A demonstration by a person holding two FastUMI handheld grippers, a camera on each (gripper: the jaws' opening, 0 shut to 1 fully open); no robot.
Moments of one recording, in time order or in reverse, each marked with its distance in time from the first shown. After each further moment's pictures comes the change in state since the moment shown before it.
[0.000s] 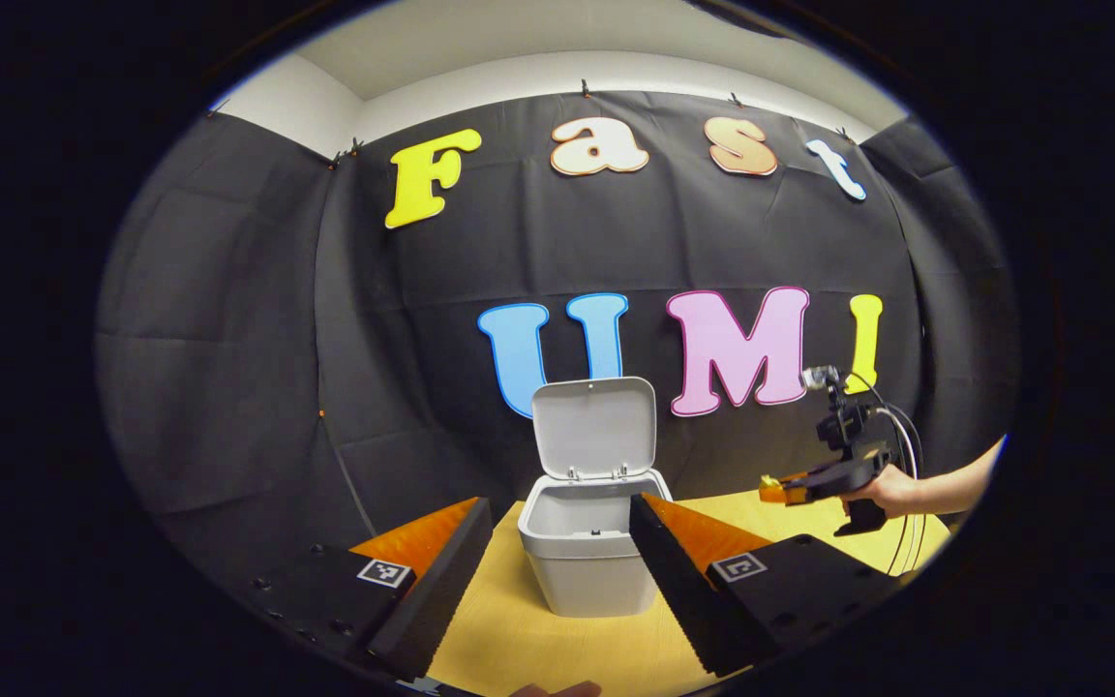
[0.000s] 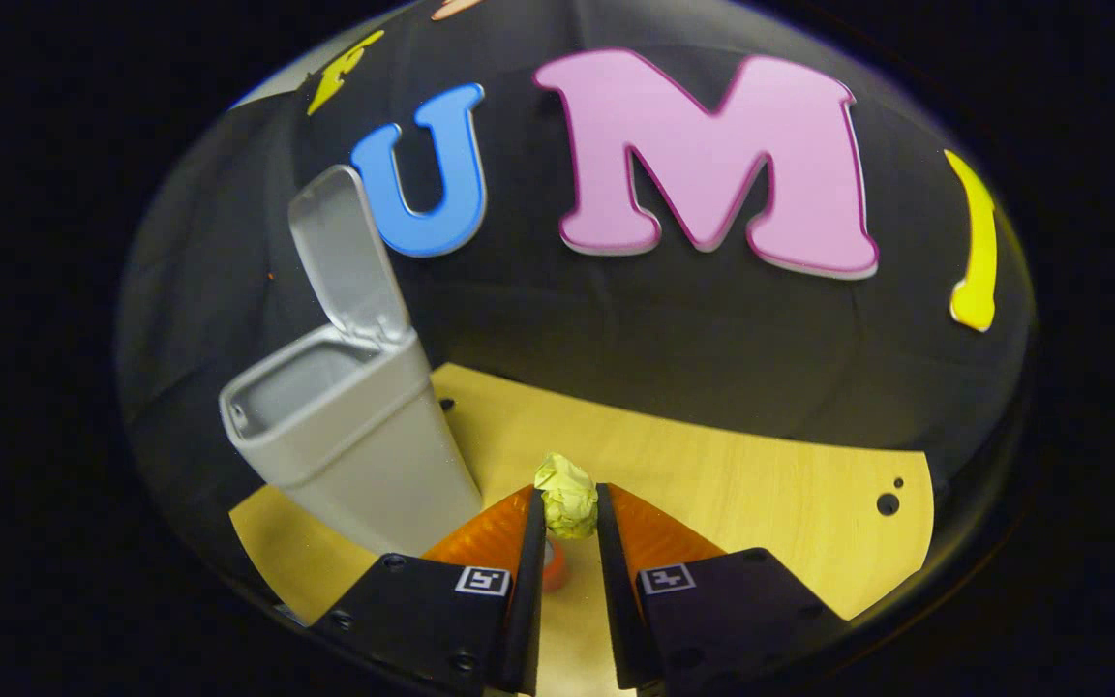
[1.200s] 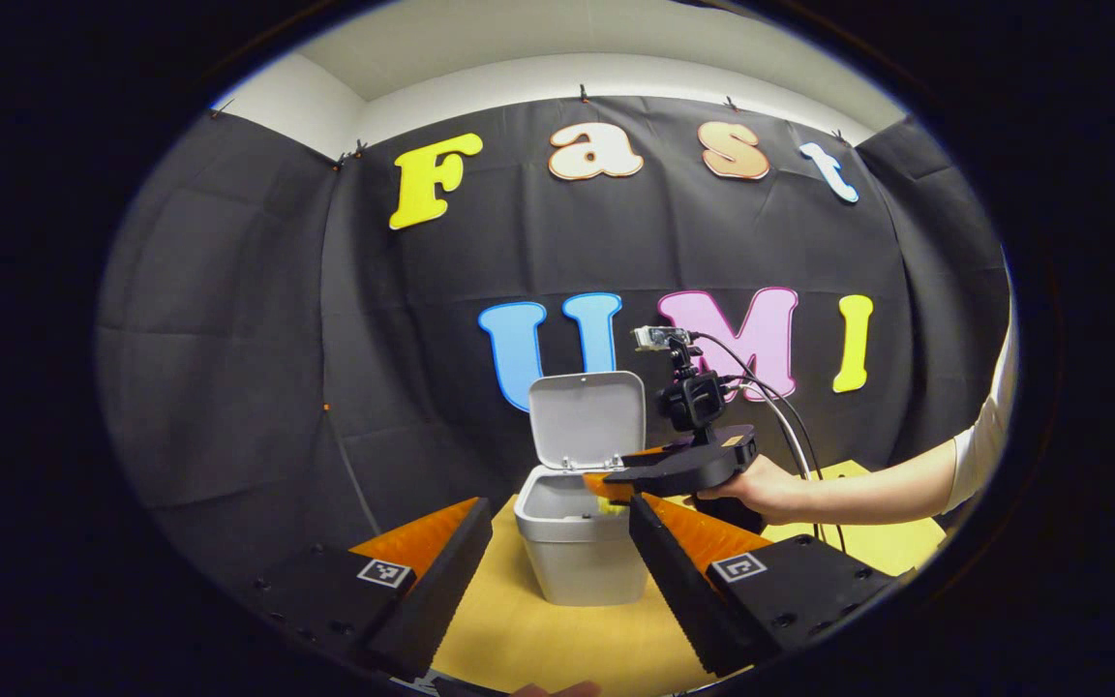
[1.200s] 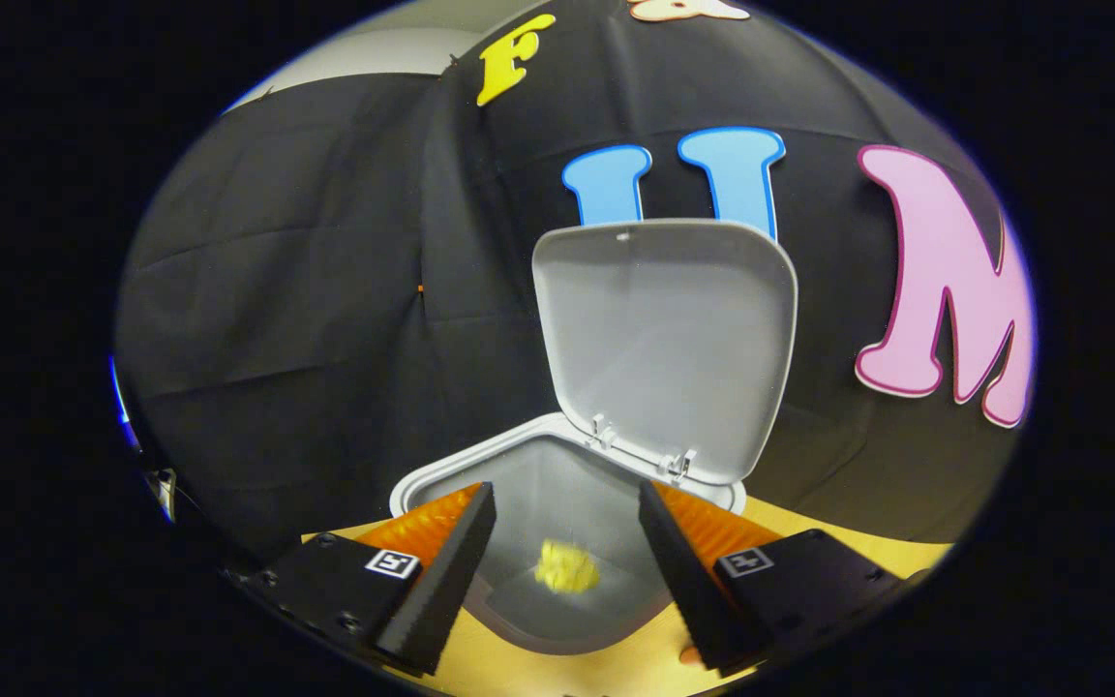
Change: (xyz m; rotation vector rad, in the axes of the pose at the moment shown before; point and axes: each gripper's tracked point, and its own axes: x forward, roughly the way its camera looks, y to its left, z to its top) left arm -0.030 -0.019 -0.006 -0.017 0.003 -0.026; right arm 0.027 0.207 0.058 -0.188 -0.102 0.332
